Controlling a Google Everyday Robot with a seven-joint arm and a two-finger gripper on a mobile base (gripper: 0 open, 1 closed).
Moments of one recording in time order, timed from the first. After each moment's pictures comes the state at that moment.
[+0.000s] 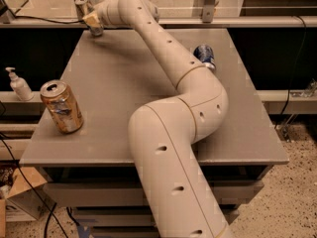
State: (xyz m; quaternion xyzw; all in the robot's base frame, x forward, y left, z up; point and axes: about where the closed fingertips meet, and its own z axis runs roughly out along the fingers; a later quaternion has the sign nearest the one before) arm 0.948 0.221 0.910 -0.44 0.66 0.15 0.60
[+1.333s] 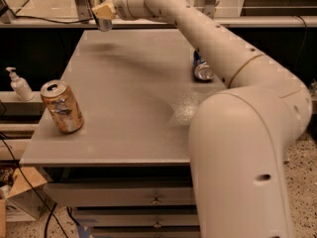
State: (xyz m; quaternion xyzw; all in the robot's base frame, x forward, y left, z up) arm 0.863 0.153 0.971 -0.41 0.66 0.19 0.60
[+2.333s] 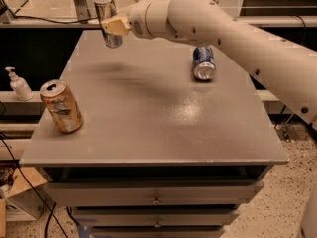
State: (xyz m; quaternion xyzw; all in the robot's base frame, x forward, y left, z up) arm 0.739 0.103 0.978 -0.38 0.68 0.22 0.59
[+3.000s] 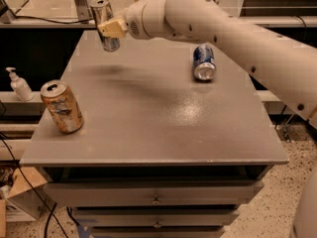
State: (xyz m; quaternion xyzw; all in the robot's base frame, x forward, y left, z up) arm 0.733 0.112 0.970 -0.40 0.69 0.22 0.57
